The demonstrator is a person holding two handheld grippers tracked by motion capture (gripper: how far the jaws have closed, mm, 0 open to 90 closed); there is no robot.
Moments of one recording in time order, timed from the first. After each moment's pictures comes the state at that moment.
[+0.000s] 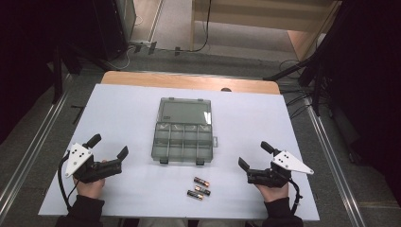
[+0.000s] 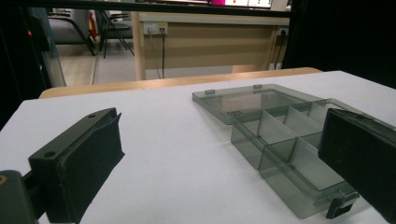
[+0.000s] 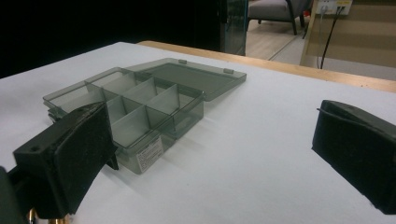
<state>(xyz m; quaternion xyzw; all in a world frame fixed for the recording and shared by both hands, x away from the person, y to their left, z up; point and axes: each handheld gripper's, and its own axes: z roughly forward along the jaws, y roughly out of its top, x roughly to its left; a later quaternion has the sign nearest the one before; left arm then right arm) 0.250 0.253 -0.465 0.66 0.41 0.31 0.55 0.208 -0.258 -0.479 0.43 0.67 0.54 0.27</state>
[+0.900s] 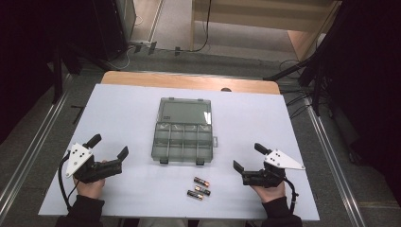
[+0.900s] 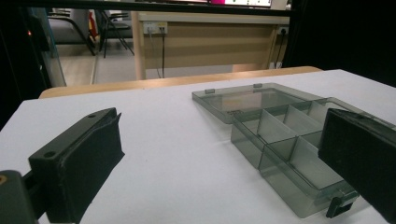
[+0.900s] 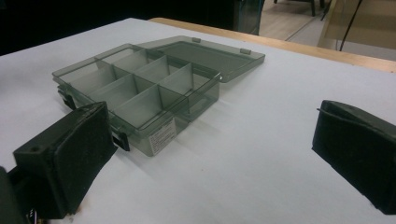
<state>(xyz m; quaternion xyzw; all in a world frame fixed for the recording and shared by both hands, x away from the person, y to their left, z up) 0.250 0.252 -0.465 0.66 0.41 0.31 0.55 0.214 -0.247 -0.483 0.42 0.71 0.52 0.24</state>
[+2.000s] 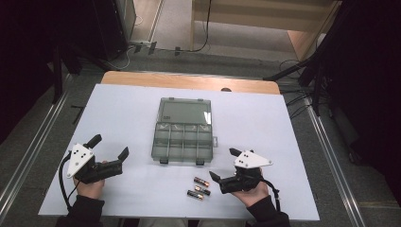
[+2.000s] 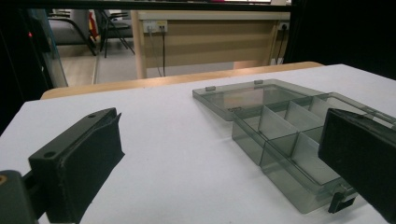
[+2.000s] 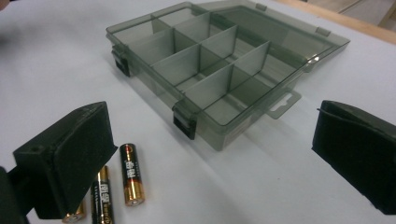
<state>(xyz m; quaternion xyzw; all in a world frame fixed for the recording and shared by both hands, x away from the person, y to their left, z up) 0.249 0.251 -0.465 0.67 0.40 0.32 0.54 0.217 -0.183 -0.475 0.36 0.79 0.46 0.19</state>
